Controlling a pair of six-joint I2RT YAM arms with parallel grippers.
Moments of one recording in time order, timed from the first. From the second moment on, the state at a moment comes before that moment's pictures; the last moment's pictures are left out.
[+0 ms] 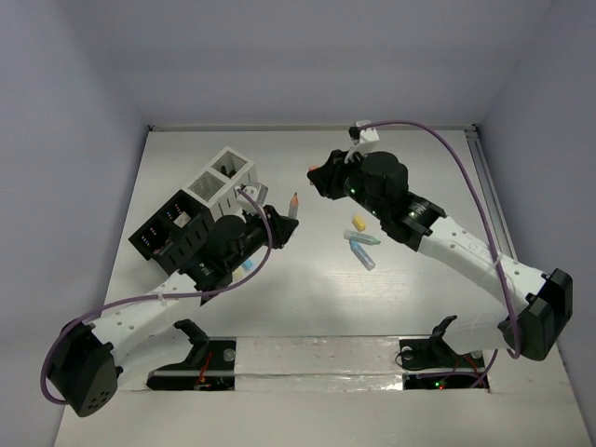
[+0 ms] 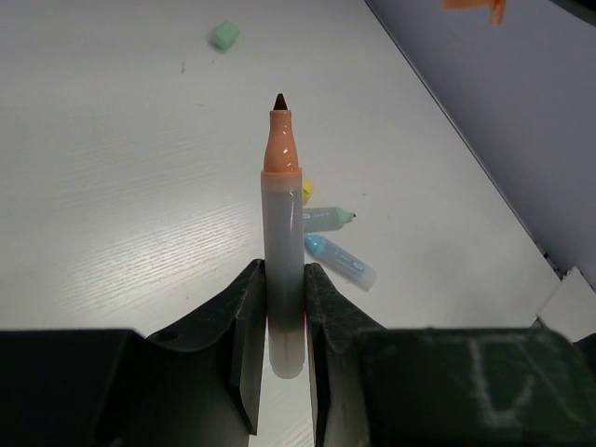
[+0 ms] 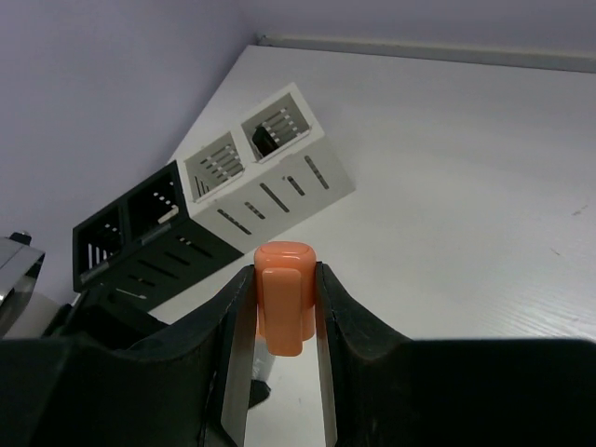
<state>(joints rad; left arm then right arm) -0.70 0.96 0.55 0.26 -0.01 -0.49 0.77 1.32 1.23 -0.07 0.15 0.43</state>
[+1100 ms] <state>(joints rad) -0.75 1.02 0.55 0.43 0.00 -0.52 0.77 1.41 1.23 0.03 0.10 0.52</state>
